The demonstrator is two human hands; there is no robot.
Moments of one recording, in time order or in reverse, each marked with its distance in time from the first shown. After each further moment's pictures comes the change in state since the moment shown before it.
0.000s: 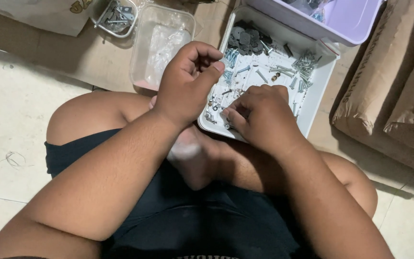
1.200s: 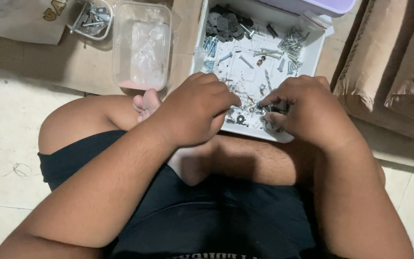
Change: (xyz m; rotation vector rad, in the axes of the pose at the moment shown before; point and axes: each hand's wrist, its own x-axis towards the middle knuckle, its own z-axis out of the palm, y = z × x) left_hand -0.014 0.013 0.016 0.837 -0.593 0.527; right_hand -0.041 0.053 -0.043 -0.048 -0.135 0.235
